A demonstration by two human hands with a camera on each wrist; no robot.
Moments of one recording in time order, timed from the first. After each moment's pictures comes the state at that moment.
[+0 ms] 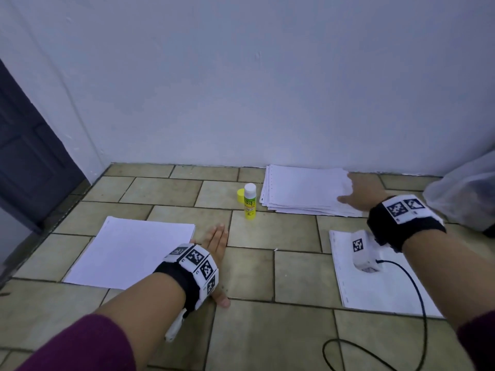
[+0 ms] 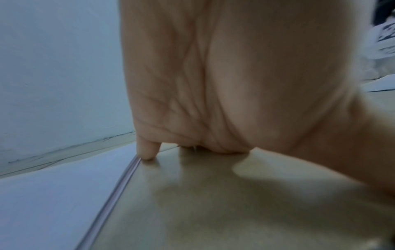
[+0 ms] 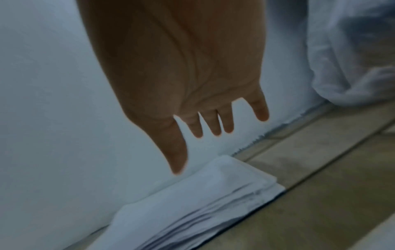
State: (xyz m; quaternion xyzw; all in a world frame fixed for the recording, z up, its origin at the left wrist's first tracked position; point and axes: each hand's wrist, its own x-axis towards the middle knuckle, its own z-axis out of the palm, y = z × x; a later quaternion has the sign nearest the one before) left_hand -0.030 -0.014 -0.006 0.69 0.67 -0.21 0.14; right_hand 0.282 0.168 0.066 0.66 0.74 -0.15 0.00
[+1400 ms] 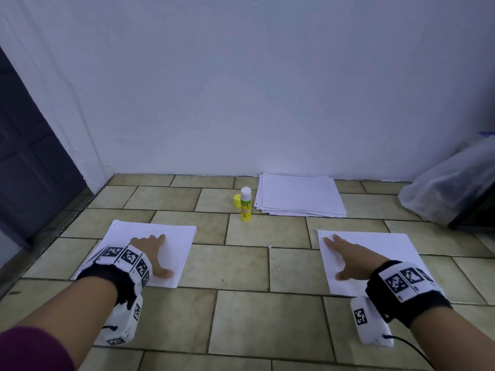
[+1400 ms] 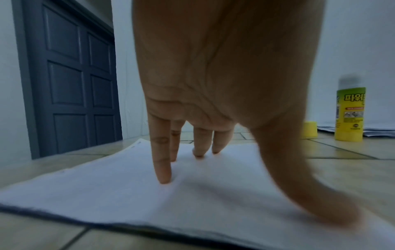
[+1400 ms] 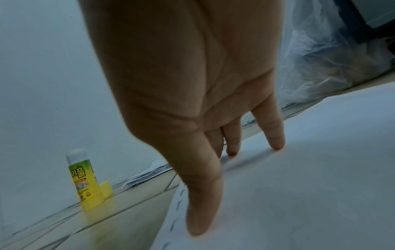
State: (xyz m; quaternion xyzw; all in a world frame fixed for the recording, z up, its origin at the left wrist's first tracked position) left_hand -0.097 -0.059 0.050 0.55 0.79 -0.25 0.10; right_hand 0.299 0.029 0.050 0.57 0.78 -0.20 0.17
